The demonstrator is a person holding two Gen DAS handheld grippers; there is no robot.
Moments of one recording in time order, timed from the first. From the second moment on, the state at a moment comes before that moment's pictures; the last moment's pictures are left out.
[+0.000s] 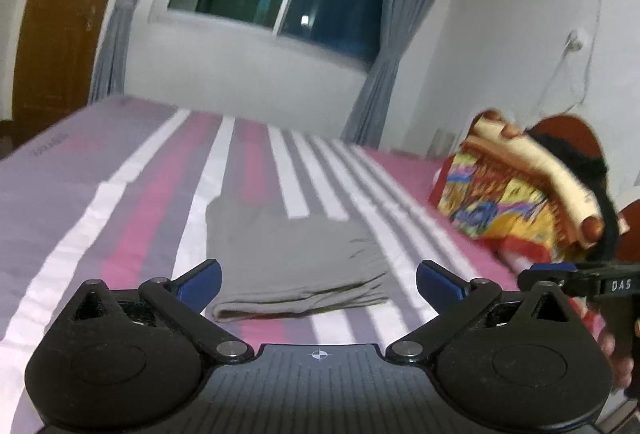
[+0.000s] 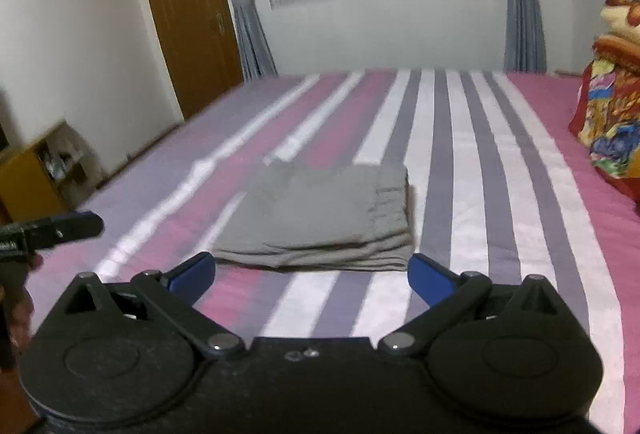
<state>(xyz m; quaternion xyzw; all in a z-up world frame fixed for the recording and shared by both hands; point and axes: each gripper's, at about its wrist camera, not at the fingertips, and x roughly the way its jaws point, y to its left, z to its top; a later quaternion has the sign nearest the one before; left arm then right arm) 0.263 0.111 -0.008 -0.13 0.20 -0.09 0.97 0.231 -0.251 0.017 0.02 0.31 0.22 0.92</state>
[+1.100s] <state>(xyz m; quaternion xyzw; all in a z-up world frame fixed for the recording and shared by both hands) -0.056 0.055 0.078 -0.06 0.10 -0.07 0.99 -0.053 -0.239 0.106 -0.01 0.15 0.16 0.97</state>
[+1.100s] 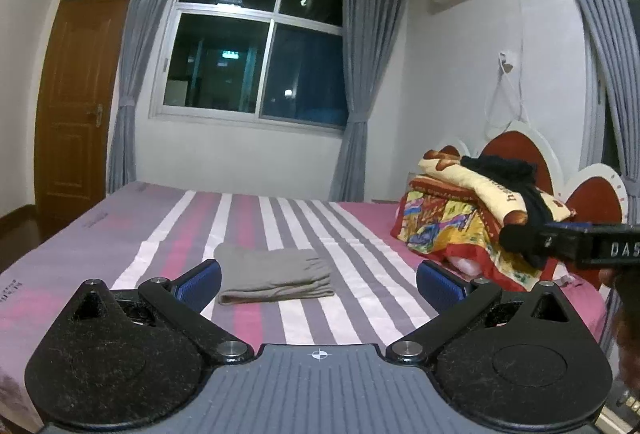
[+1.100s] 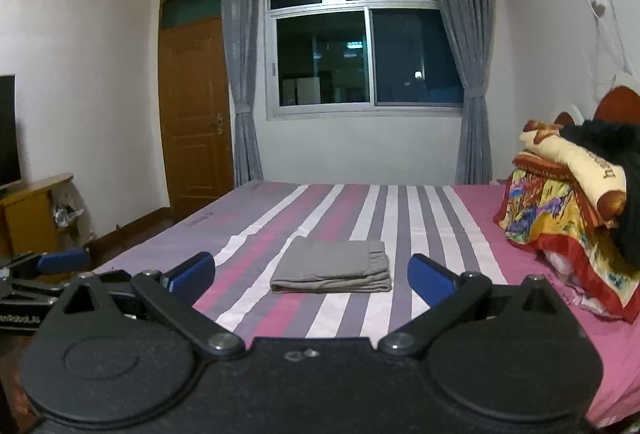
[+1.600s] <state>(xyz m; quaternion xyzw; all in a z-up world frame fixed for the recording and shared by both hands) -0.043 0.069 0.080 -0.07 0.10 -0.07 0.99 -0.061 -0.228 0.105 -0.02 0.15 0.16 0.97</state>
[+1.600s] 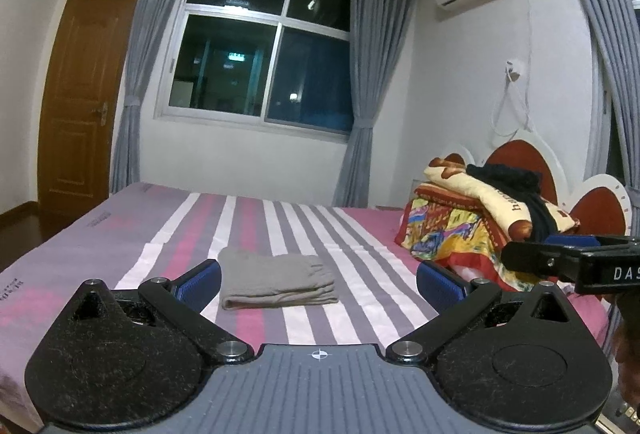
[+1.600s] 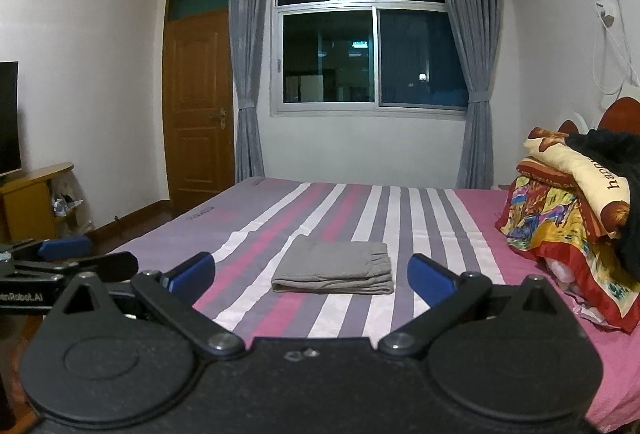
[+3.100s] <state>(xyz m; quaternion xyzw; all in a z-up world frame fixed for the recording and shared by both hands) -0.051 0.054 0.077 -0.06 0.09 -0.07 0.99 -0.068 -0.224 0.102 -0.02 0.15 0.16 0.98</state>
